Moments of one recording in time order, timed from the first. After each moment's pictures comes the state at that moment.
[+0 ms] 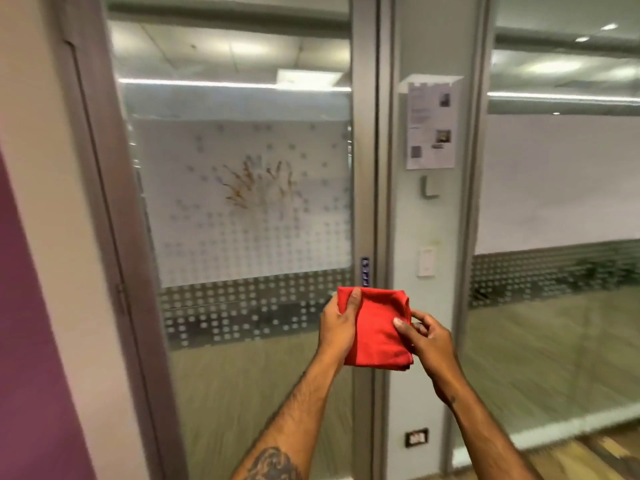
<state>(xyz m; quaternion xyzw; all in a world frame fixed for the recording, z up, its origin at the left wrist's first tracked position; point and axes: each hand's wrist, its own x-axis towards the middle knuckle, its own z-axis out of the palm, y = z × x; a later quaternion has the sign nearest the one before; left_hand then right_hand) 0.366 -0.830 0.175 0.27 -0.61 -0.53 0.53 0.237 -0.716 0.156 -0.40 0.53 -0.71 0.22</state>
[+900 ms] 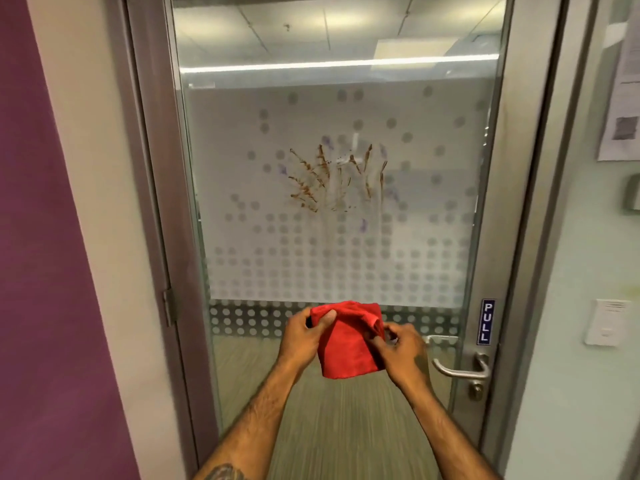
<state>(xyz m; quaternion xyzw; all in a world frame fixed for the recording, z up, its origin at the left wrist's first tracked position) 0.462 -1.146 0.159 0.39 -0.60 -0.42 0.56 0.272 -1.096 0.144 -0.56 0.63 -0.52 0.09</state>
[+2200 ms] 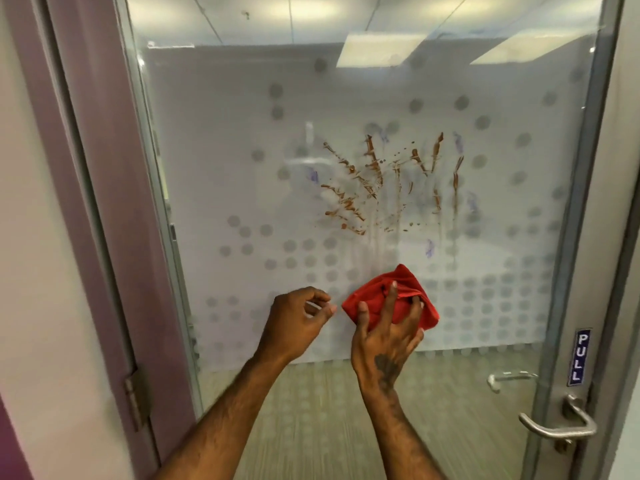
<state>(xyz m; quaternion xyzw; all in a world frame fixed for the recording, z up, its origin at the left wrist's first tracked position) 0.559 -1.361 0.226 0.35 -0.78 -0.18 0.49 0.416 -1.335 0.161 -0.36 0.70 -0.58 -0.19</state>
